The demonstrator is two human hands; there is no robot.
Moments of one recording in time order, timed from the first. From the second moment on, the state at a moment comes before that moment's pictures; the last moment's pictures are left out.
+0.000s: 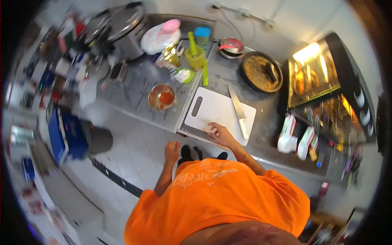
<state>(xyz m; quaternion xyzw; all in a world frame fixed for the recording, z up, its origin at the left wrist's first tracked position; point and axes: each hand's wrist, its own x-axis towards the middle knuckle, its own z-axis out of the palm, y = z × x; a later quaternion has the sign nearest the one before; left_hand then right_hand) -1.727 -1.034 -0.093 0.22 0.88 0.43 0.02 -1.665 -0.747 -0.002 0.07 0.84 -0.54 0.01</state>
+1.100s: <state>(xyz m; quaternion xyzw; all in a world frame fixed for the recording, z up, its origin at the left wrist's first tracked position) -1.286 -0.648 -0.106 0.67 0.46 0.12 0.57 -0.989 -0.653 -0.054 0.54 0.66 -0.51 -0.08</state>
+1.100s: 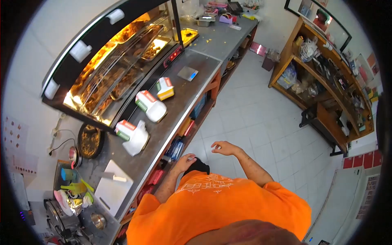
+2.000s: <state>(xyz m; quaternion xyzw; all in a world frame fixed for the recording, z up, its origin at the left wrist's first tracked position) -0.903 0.237 -0.124 -0.22 0.33 0.66 0.63 -0.659 0.246 0.030 0.41 0.40 -0.64 -0.51</state>
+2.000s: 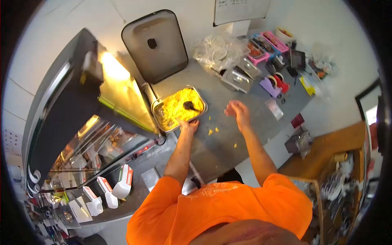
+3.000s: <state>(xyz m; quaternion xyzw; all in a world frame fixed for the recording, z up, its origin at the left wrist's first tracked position) -0.806 0.060 0.097 0.48 0.74 0.45 -0.09 -0.742 0.159 0.085 0.15 0.26 -0.92 -0.26</state>
